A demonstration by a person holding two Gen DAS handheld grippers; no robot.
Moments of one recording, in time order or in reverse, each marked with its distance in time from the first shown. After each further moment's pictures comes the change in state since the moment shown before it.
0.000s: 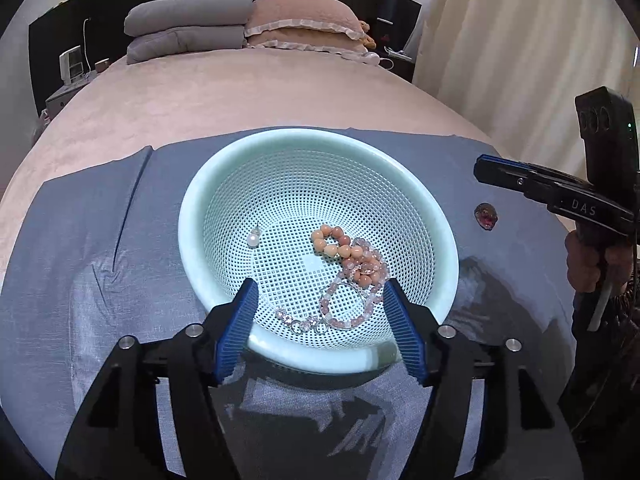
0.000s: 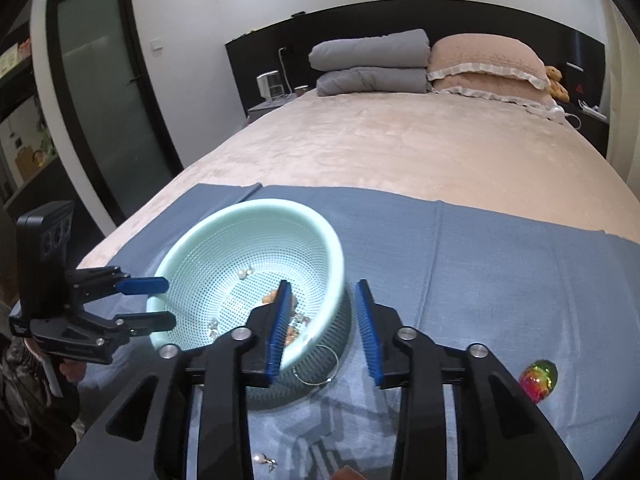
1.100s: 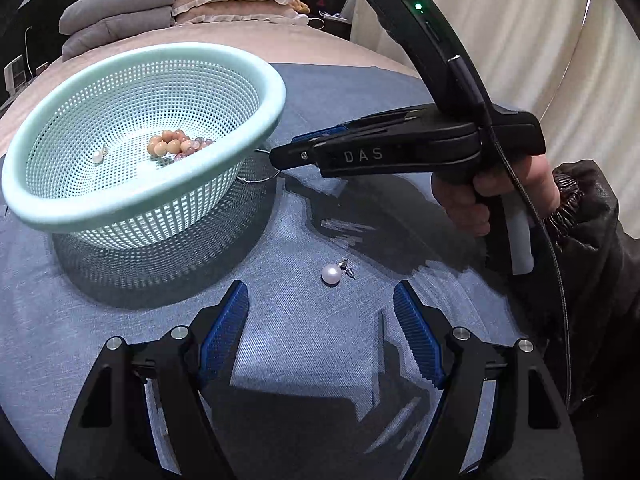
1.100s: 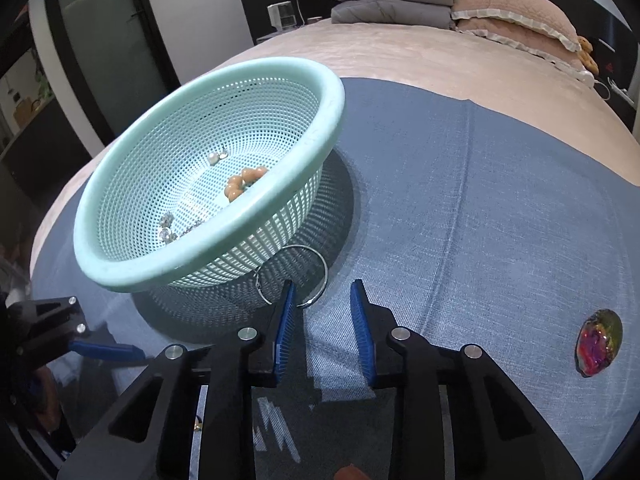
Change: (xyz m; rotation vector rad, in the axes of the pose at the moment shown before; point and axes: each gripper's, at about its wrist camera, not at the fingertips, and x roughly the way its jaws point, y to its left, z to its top) left arm 0.050 -0.104 -0.082 0.125 0.093 -0.153; right arm 0.093 0.002 -0.062 -0.115 0.245 0.002
